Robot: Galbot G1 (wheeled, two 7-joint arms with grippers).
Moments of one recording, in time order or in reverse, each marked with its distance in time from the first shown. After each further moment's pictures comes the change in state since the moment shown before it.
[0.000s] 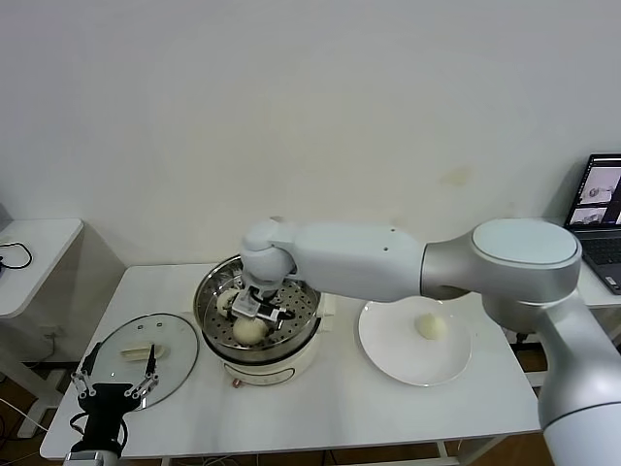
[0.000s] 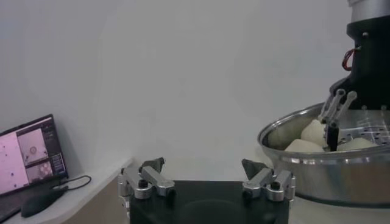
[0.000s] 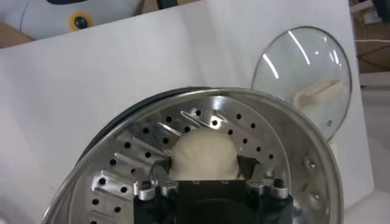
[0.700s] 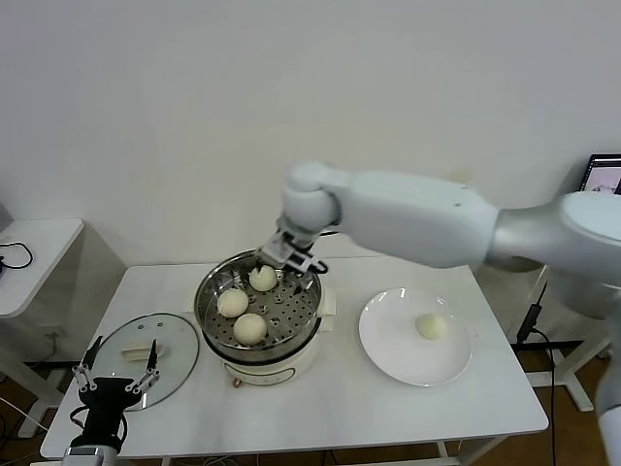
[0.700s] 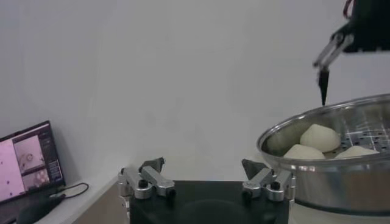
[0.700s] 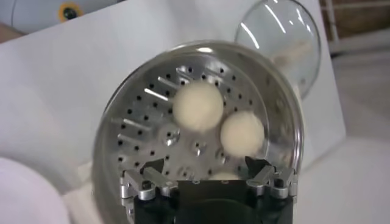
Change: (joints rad) left arm -0.012 0.028 0.004 -0.010 0.000 0.007 0.002; right arm 0.115 -0.273 0.101 0.129 0.110 -0.174 -0.079
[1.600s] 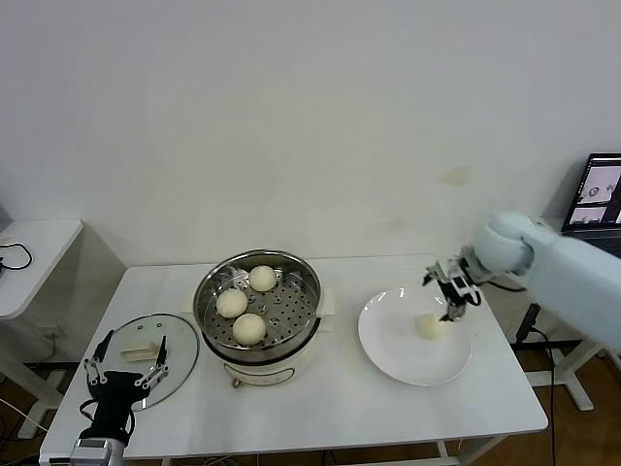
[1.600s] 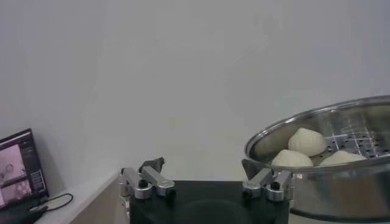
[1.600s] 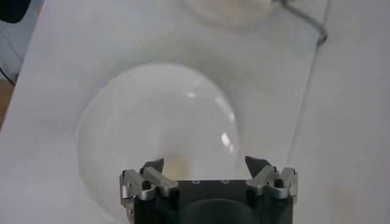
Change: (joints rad) left arm -0.023 0.022 0.028 0.004 0.010 0.023 0.009; right arm -0.460 -0.594 0.326 0.075 -0.194 -0.192 0.010
